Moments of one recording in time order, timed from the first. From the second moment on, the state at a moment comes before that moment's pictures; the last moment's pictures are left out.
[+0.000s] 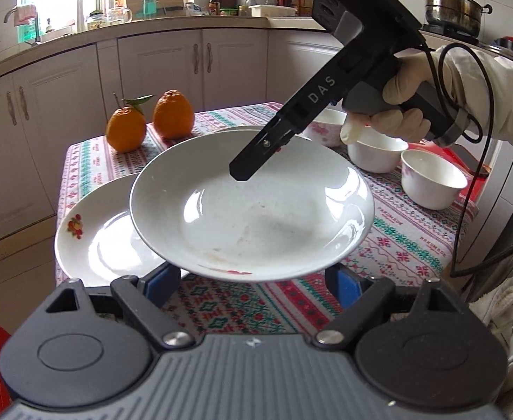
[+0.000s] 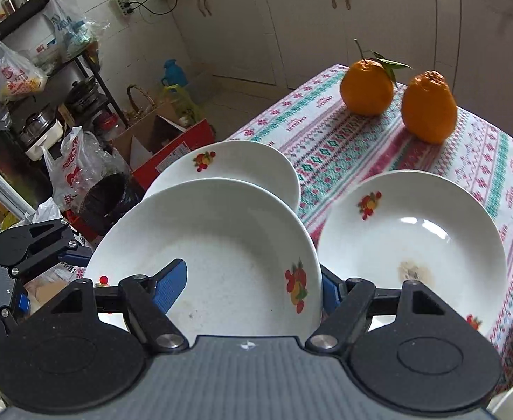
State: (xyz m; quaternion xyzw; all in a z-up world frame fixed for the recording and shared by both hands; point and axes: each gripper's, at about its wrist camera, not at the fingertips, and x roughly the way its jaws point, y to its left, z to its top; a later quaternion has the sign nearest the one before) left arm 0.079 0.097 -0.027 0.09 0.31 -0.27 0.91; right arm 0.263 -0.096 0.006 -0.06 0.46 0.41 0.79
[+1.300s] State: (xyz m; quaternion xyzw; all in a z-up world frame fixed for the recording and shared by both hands) left arm 0.123 0.163 -0.049 0.06 0.33 -0.23 0.91; right arm 0.318 -0.022 -0.028 -0.07 0.49 0.41 0.77
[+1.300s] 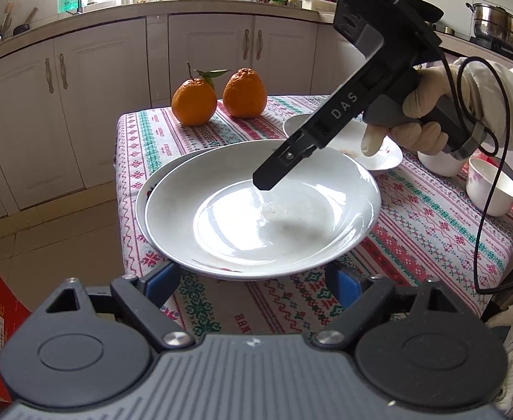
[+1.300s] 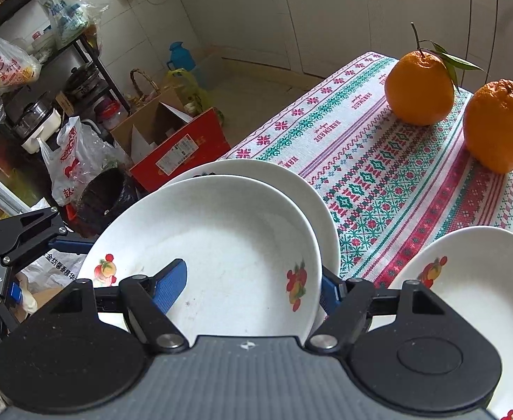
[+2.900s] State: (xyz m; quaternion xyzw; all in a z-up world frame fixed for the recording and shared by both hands) left arm 0.132 0.163 -0.058 0.06 0.33 -0.22 0.92; right arm 0.268 -0.034 -0.017 -0.08 0.46 0.36 0.81
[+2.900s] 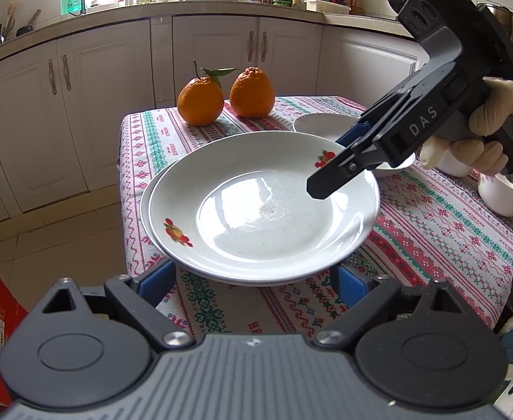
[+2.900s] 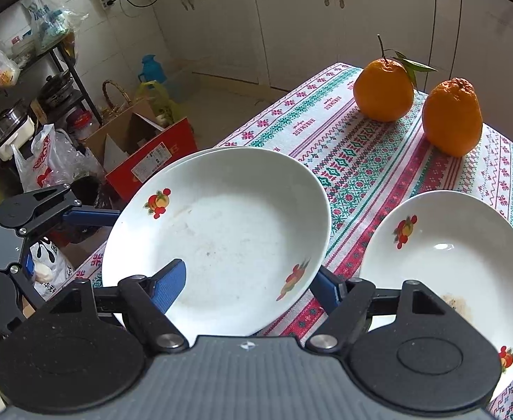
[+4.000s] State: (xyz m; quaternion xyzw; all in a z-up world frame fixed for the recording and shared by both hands) left arm 0.085 0.114 0.002 0.05 0.26 -0.22 0.94; right arm 0.161 -0.126 -0.017 -0.06 0.34 0.19 0.92
